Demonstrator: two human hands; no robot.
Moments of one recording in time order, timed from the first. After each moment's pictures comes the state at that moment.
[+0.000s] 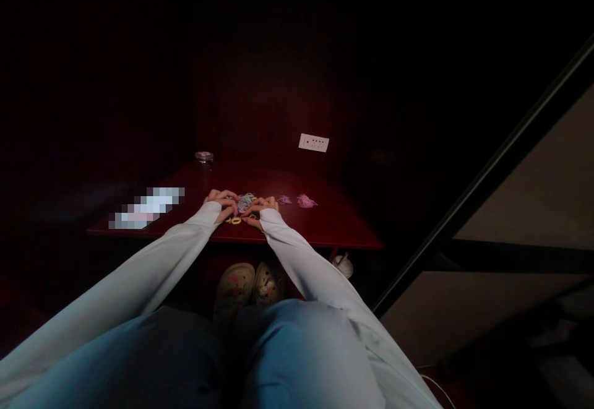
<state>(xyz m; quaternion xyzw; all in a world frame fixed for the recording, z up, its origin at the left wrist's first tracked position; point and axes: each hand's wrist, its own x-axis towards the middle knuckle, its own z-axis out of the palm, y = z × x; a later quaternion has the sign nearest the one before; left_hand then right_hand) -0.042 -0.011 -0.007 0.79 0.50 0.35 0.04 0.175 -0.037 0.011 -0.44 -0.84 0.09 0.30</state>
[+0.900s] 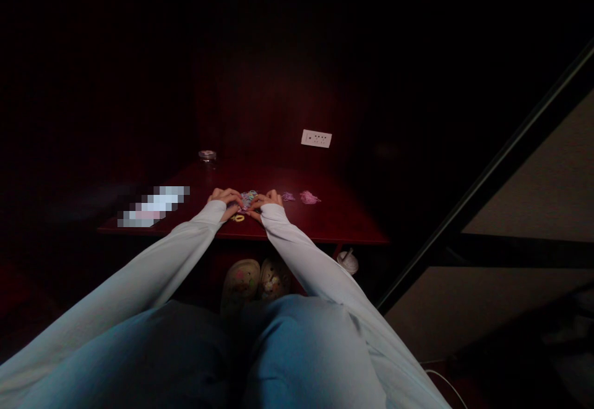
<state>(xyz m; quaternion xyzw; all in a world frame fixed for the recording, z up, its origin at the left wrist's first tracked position) -0.039 -0.014 -0.009 0.78 0.51 0.37 0.01 0.169 -0.037 0.024 -0.46 -0.85 0.04 0.26</state>
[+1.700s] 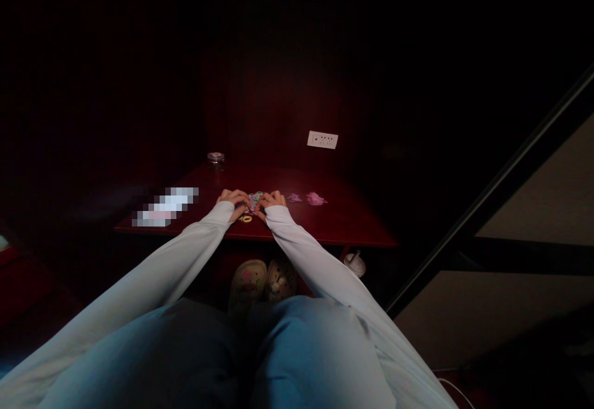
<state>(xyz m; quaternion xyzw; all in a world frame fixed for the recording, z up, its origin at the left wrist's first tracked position) -0.034 -0.013 -0.015 0.76 0.51 0.40 0.00 0.163 -0.038 0.027 -0.45 -0.86 0.00 0.23</state>
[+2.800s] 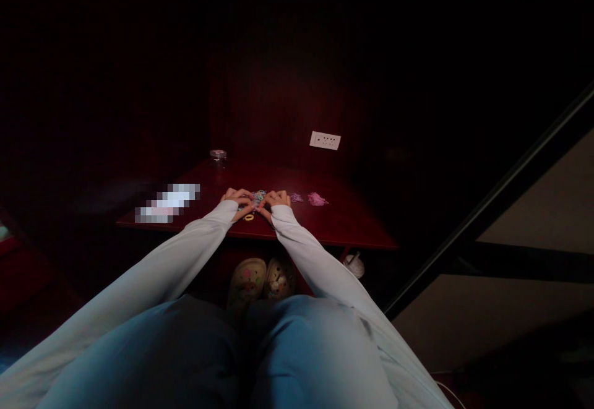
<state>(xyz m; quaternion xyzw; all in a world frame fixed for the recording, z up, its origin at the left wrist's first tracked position) -0.032 -0.014 -0.013 0.78 0.50 0.37 0.01 0.168 -0.039 0.022 -0.47 -0.84 0.03 0.29</state>
